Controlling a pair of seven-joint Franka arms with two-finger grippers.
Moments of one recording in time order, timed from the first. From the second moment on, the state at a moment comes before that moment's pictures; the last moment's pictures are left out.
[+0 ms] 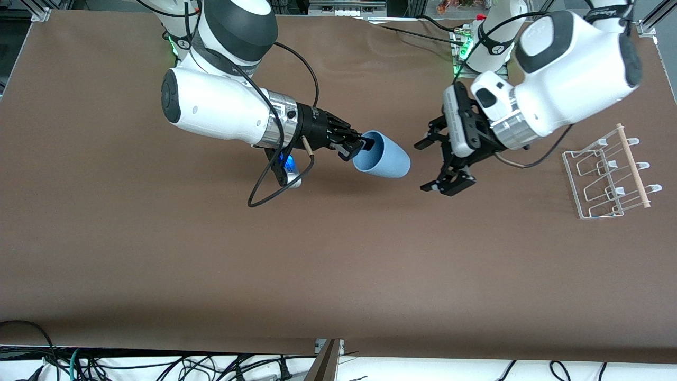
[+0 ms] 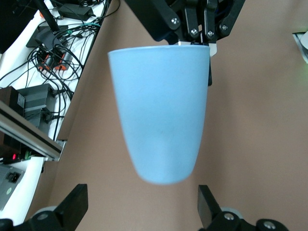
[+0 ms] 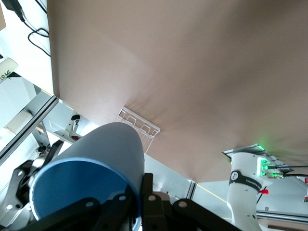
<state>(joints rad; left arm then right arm) 0.07 0.20 -0.49 -1.68 -0.54 2.18 1.37 0.54 0.53 0.08 -1.19 0.88 2.04 1.23</state>
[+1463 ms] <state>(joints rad) 0.07 0.21 -0.59 -1.74 -0.52 2.37 1.20 0.54 0.53 0.08 -1.19 0.89 2.05 1.23</state>
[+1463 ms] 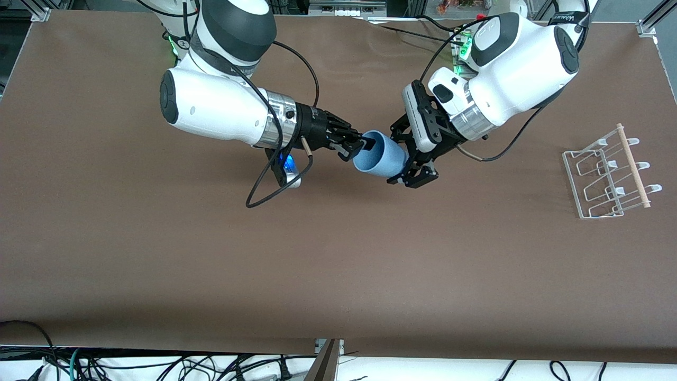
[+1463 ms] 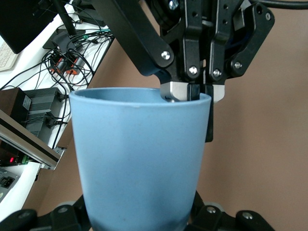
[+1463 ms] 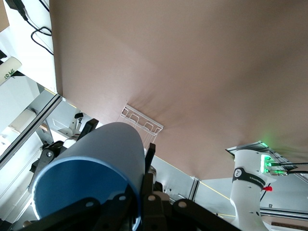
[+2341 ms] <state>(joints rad) 0.07 0.21 -0.58 -1.74 -0.51 2.35 1.20 0.52 0.53 0.08 -1.16 0.89 2.05 1.23</state>
